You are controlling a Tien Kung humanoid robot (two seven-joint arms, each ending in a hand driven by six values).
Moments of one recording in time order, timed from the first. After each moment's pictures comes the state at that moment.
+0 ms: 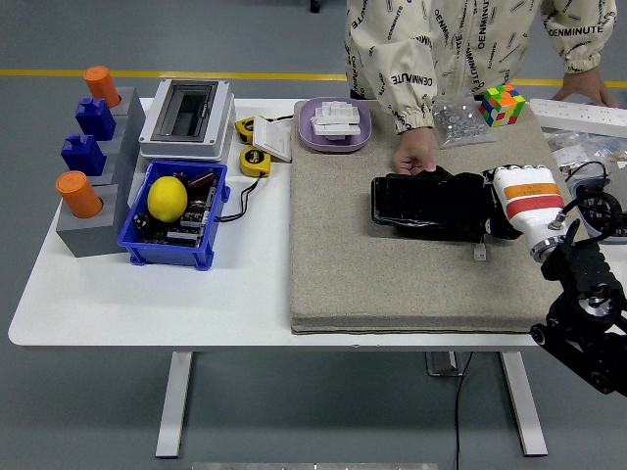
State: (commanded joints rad) left arm -0.05 0.21 -1.43 -0.23 1.09 0.01 0.15; right arm 0.61 -0.35 0.53 0.91 -2.08 -0.61 -0.30
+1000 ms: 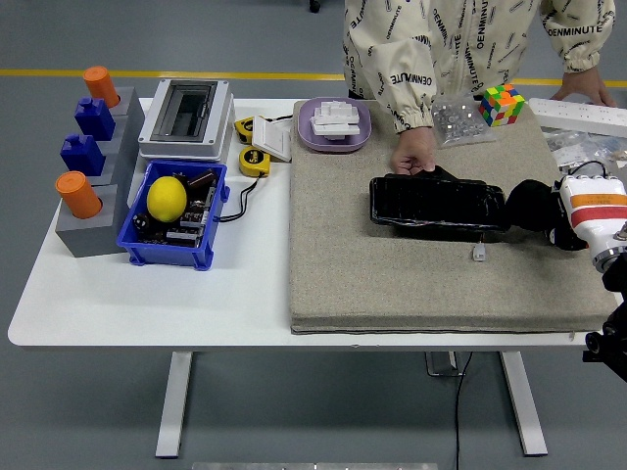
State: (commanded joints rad) left arm -0.05 0.21 -1.44 -0.23 1.10 0.01 0.15; right arm 0.53 -0.47 0.63 0.92 -2.10 -0.59 -0.30
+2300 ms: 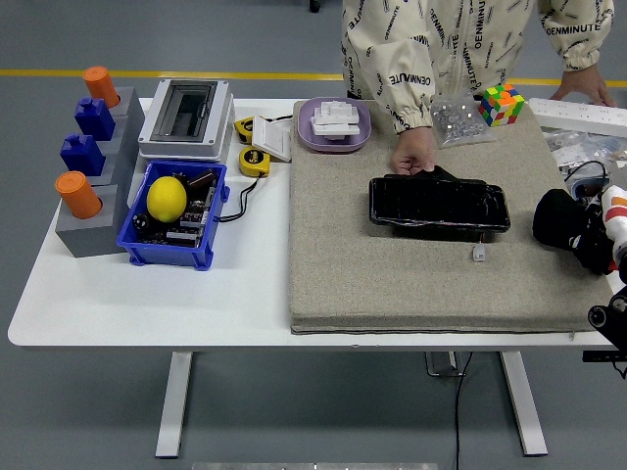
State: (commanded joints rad) left arm -0.04 0.22 -1.43 -0.23 1.09 0.01 0.15; right arm 0.54 -0.49 0.70 1.03 -1.78 -0.40 -0.56
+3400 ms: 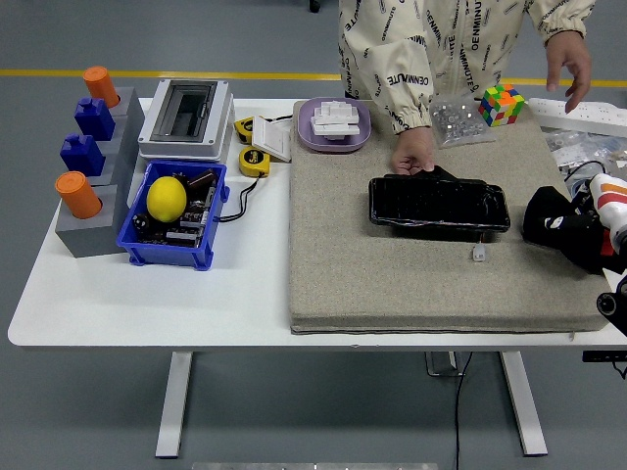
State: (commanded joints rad) left arm -0.04 0.22 -1.45 -0.23 1.10 0.01 0.15; right arm 0.55 -0.53 0.75 1.12 -1.82 -0.25 -0.55
